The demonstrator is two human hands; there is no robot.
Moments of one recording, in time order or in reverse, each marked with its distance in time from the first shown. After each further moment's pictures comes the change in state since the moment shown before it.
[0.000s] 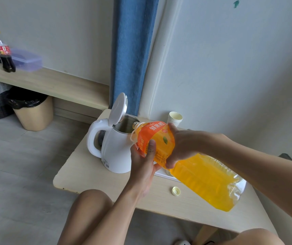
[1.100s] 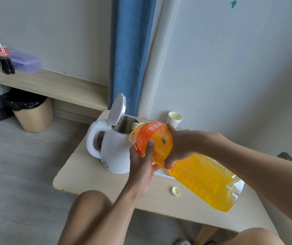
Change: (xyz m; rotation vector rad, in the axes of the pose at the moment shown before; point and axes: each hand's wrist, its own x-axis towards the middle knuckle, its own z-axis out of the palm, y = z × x) left_hand 0.002 -0.002 -0.004 0.006 -0.003 0.001; right_hand -0.001 -0.006 -0.001 -0.038 -0.014 -0.010
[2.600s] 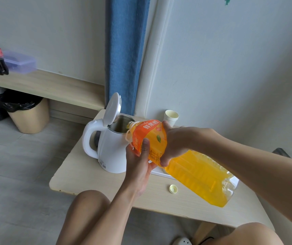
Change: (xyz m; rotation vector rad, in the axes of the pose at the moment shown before) left_hand 0.000 0.000 0.002 -0.016 0.002 0.008; right_hand -0.019 -0.009 -0.010 -0.072 -0.015 0.032
